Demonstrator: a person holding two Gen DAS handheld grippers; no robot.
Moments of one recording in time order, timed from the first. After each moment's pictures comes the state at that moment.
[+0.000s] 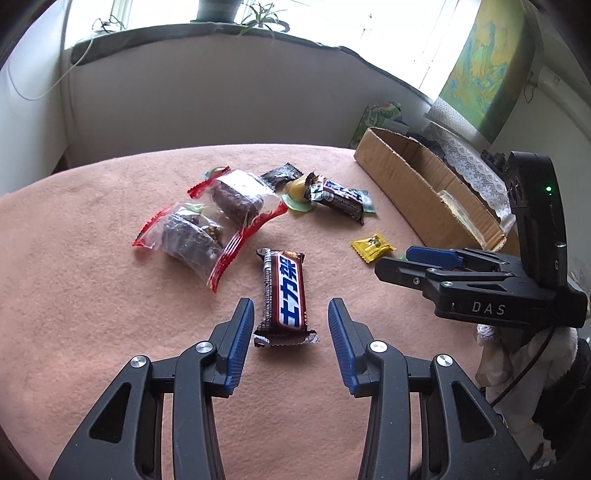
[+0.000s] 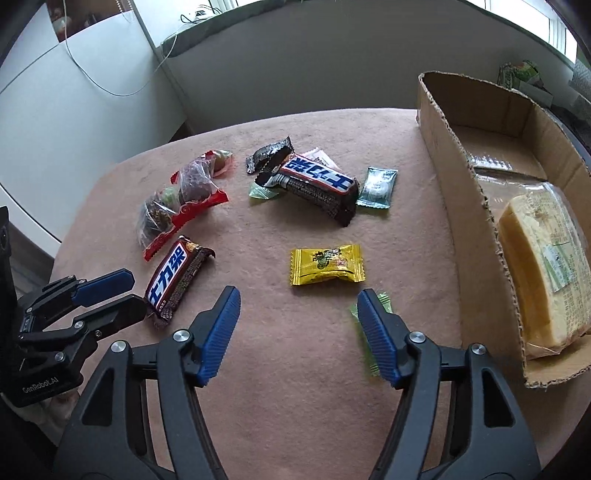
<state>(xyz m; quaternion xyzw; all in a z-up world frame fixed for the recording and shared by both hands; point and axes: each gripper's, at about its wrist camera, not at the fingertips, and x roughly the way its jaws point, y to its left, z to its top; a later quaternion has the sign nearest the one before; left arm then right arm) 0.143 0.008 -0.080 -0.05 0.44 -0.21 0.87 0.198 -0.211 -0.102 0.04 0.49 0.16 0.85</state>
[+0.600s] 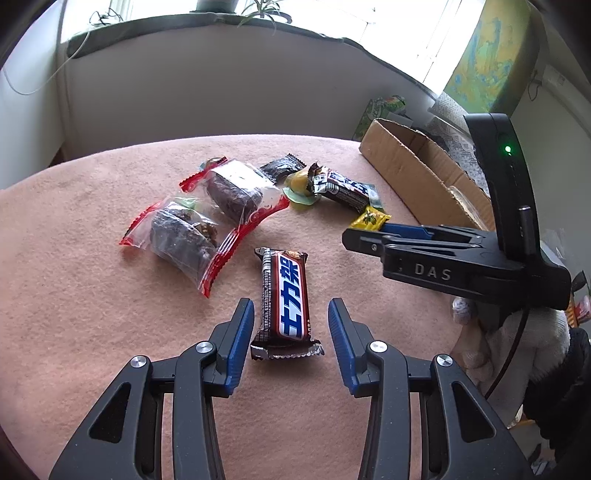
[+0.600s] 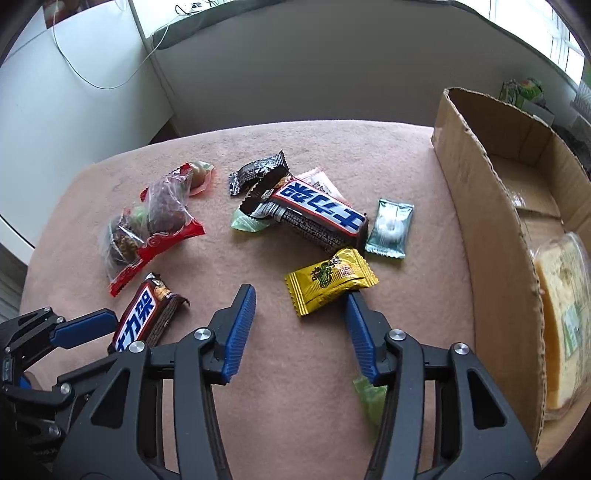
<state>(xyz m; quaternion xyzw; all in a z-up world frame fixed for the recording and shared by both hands) 0.155 -0.001 -0.090 -0.05 0.45 -0.21 0.87 0.239 -0.188 -0.113 -0.01 0.49 0.13 0.86</state>
